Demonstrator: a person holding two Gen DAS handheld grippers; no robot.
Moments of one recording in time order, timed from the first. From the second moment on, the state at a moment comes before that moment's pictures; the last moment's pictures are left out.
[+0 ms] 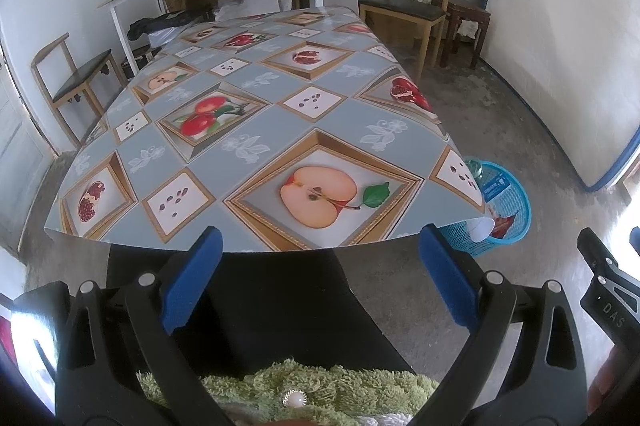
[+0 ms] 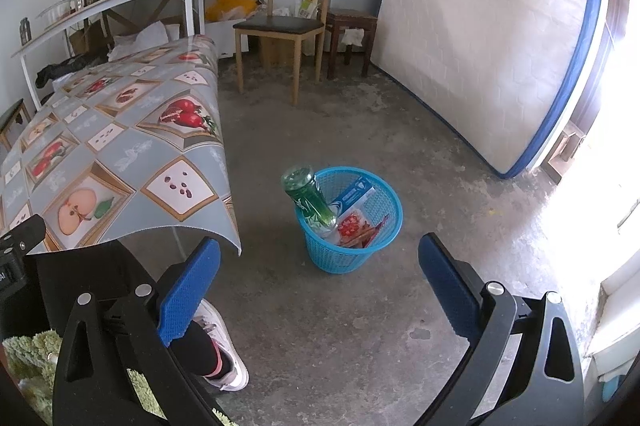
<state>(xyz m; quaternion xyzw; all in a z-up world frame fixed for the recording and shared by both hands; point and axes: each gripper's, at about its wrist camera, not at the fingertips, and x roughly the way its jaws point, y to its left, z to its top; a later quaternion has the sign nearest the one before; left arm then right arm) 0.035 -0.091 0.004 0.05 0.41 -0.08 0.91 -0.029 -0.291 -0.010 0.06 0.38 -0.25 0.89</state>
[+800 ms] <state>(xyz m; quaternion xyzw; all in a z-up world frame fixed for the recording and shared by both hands) 0.034 -0.088 0.003 0.05 0.41 -0.08 0.91 -0.029 -0.291 -0.010 0.06 0.38 -0.25 0.89</state>
